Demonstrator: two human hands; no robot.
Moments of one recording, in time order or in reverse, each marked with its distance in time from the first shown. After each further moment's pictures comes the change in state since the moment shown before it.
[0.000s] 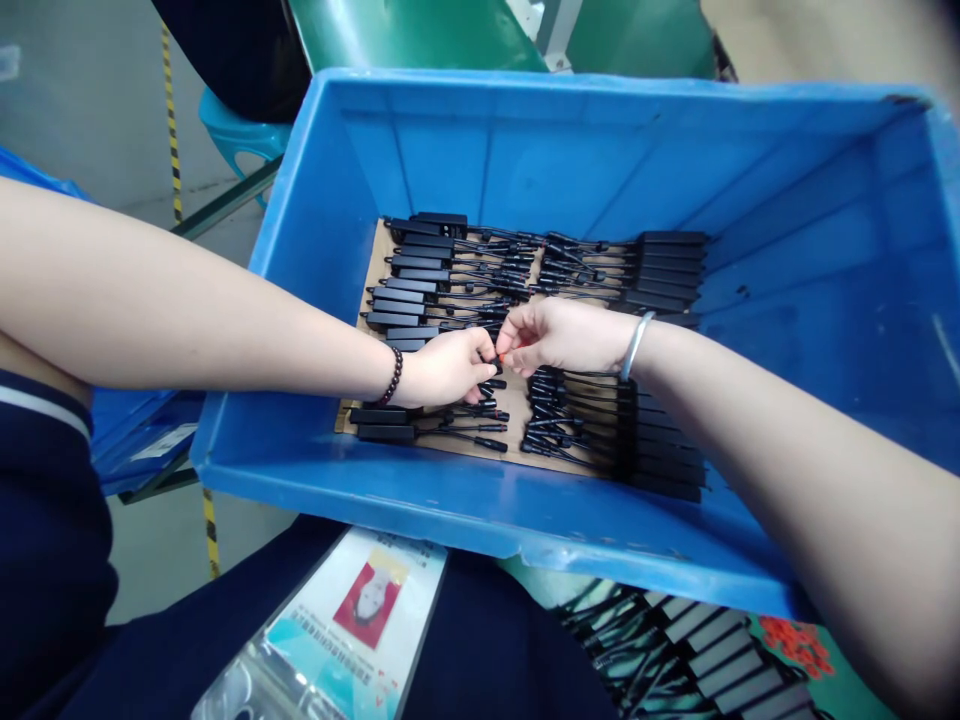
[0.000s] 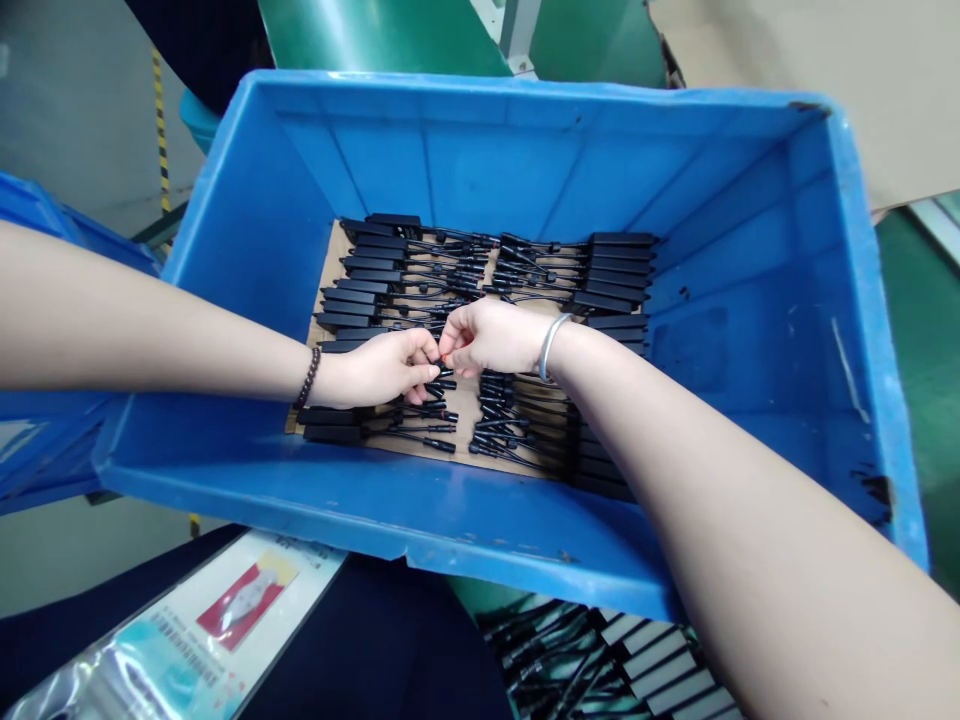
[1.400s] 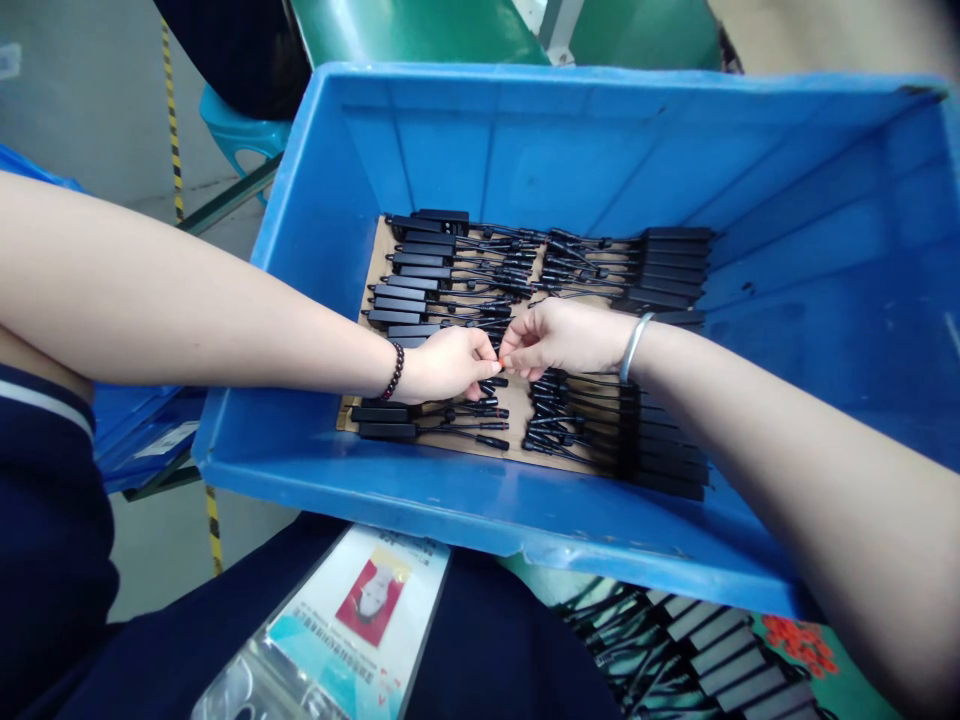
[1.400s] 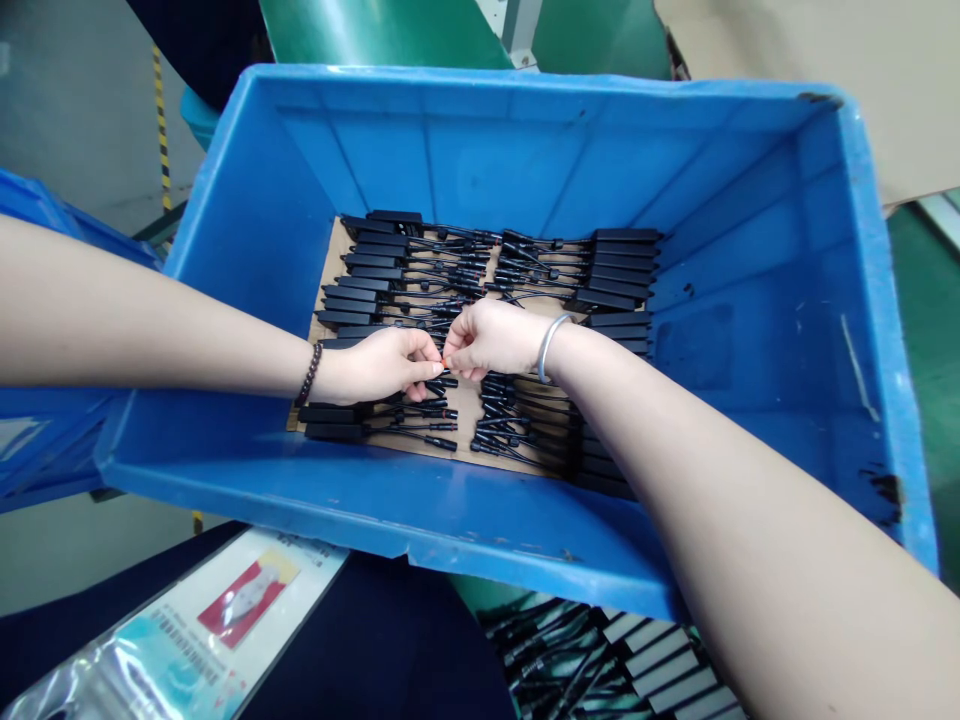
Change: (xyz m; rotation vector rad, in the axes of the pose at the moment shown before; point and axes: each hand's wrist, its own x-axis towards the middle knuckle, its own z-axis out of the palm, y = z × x) left_hand 0.000 -0.001 -0.001 0.030 0.021 -0.022; right_hand 0.003 0.006 0.000 -0.054 -0.030 -0.007
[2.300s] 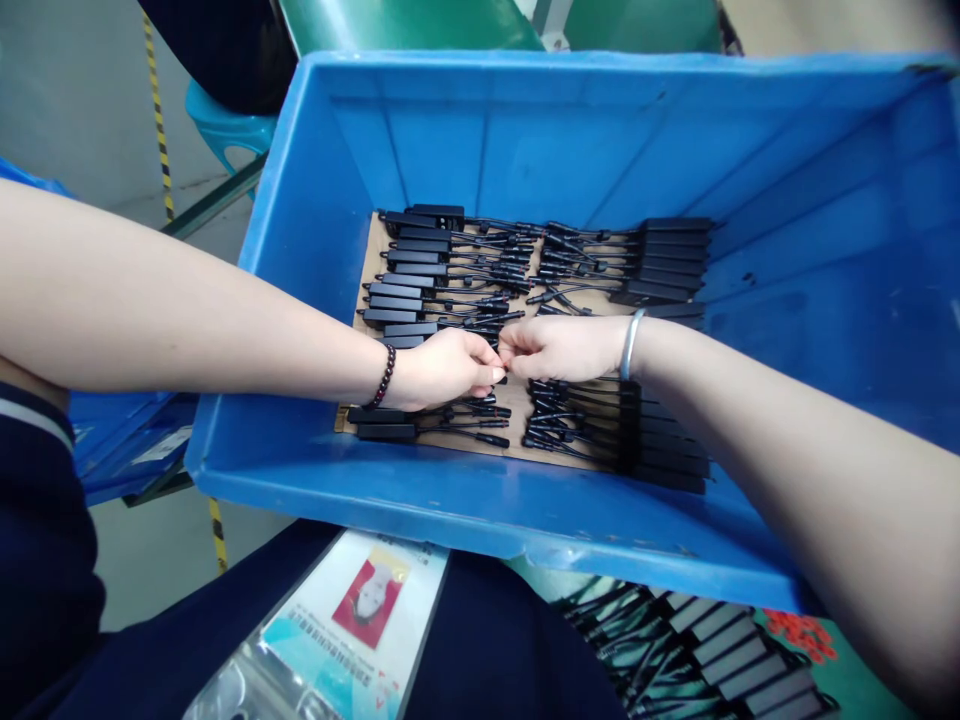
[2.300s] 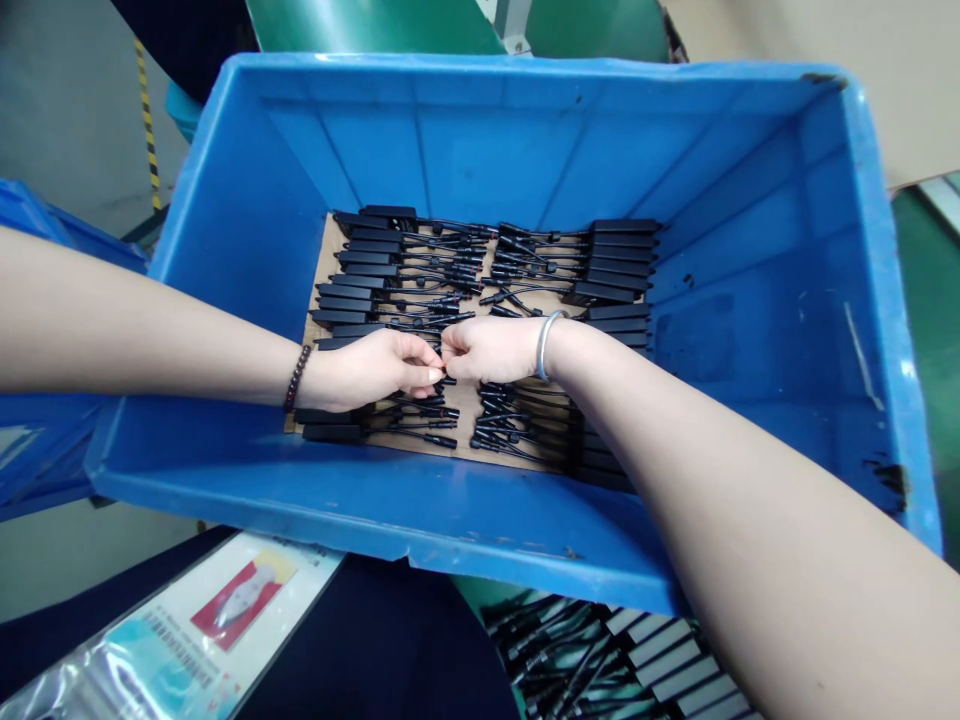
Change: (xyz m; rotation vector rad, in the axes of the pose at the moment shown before) left_hand -0.011 0.013 0.003 -0.353 -0.058 -0.107; right_hand -0.004 -0.008 0.003 -0.408 -0.108 -0.043
